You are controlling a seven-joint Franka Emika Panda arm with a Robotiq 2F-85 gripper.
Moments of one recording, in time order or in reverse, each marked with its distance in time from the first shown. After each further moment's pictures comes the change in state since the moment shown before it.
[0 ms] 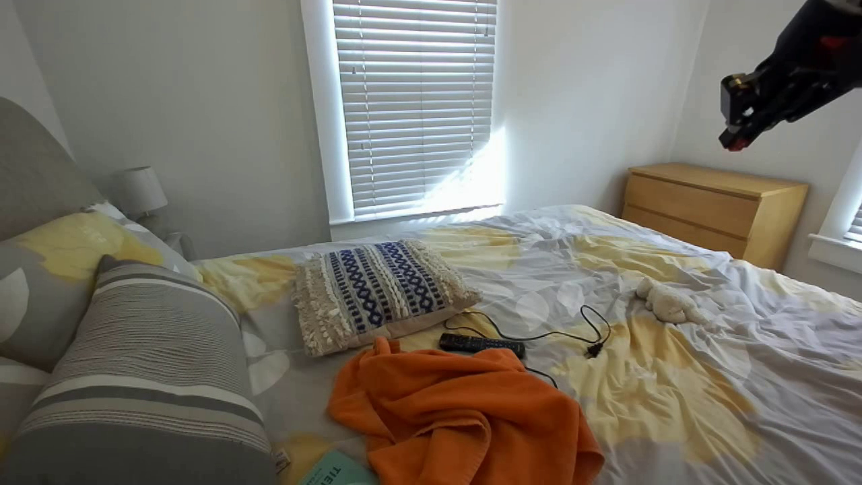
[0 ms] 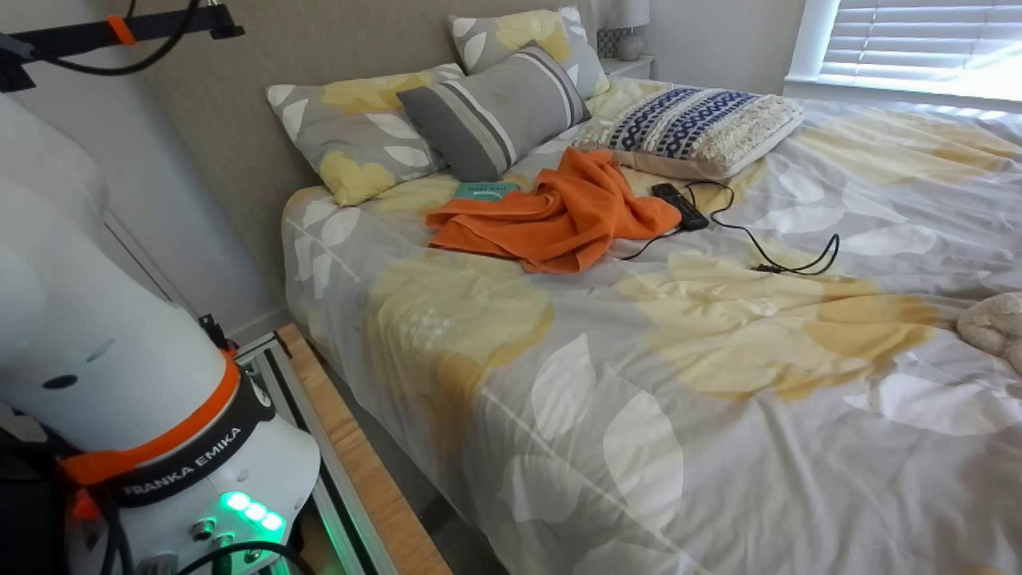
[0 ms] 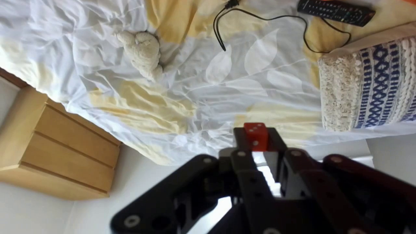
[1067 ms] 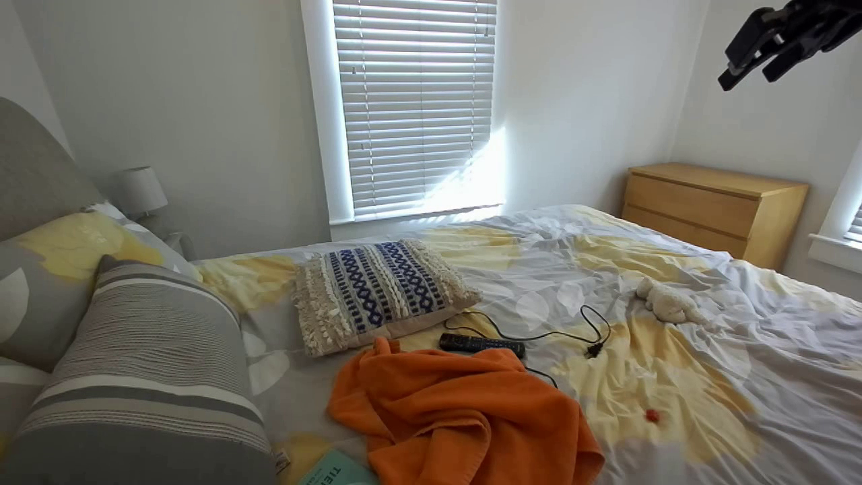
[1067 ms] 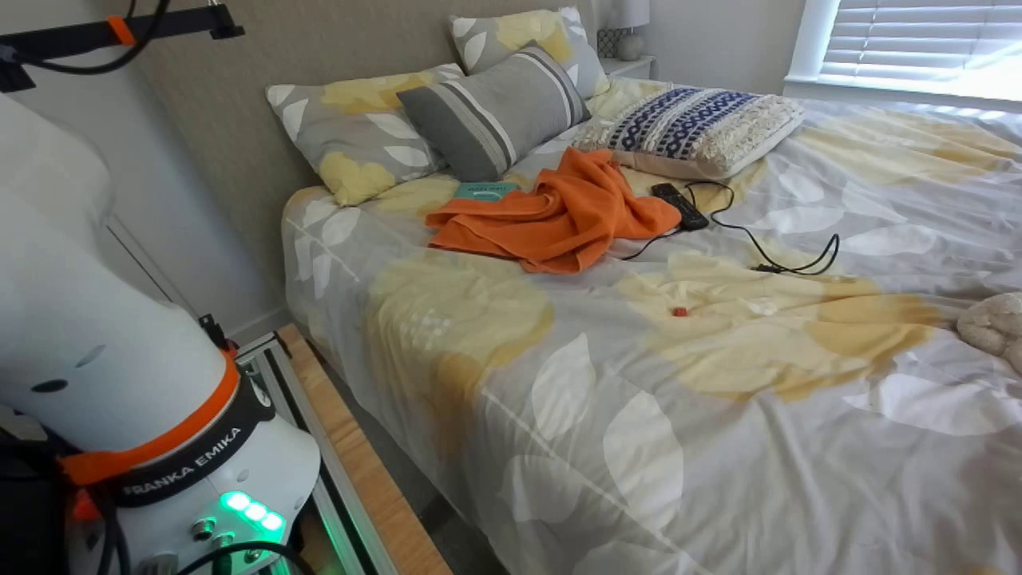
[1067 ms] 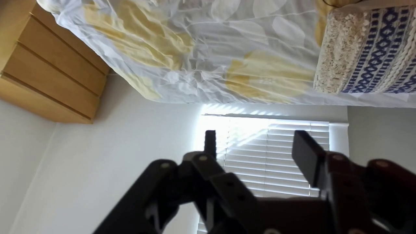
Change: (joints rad) arm -0.069 -0.054 0.040 0.002 -0.045 0.154 -0.160
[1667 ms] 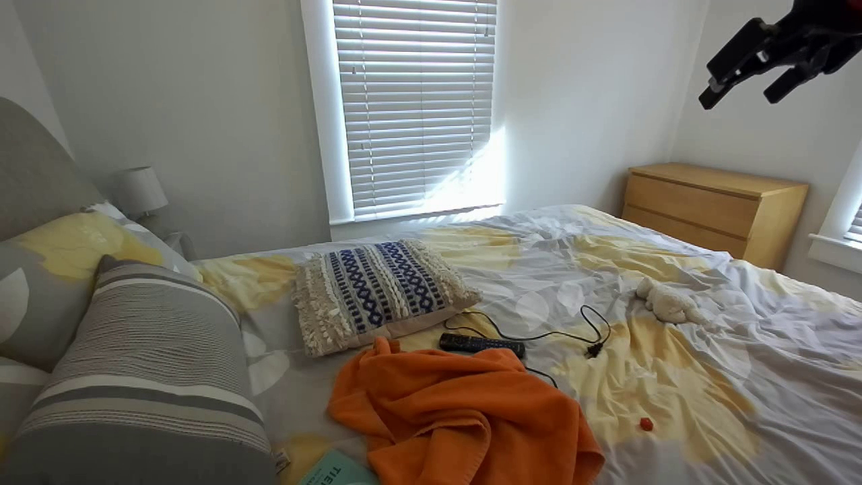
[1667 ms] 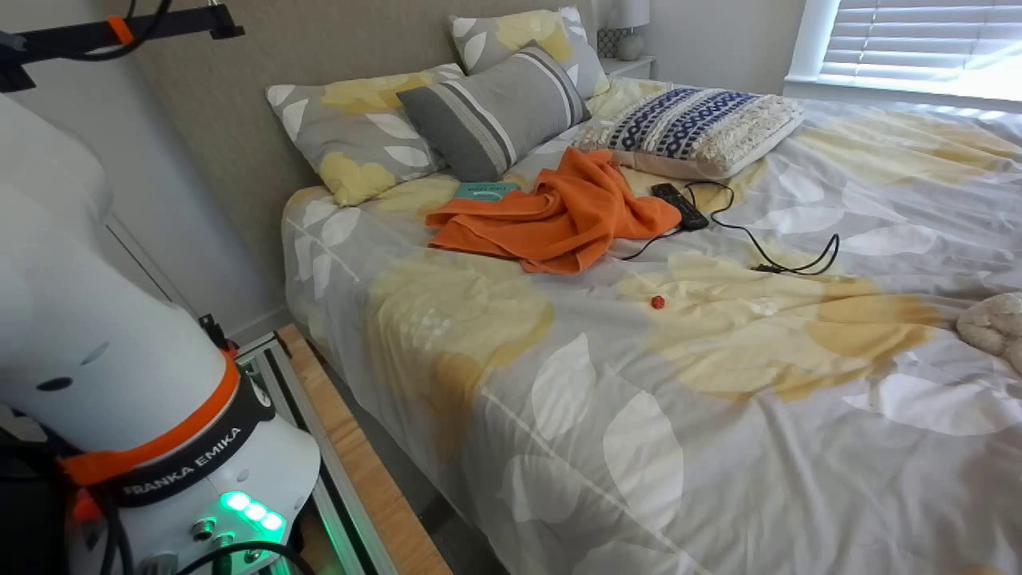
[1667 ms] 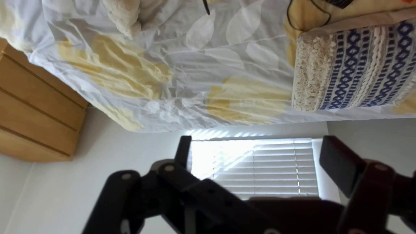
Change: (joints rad) arm 0.036 0.023 -0.015 0.002 0.183 -0.072 -0.089
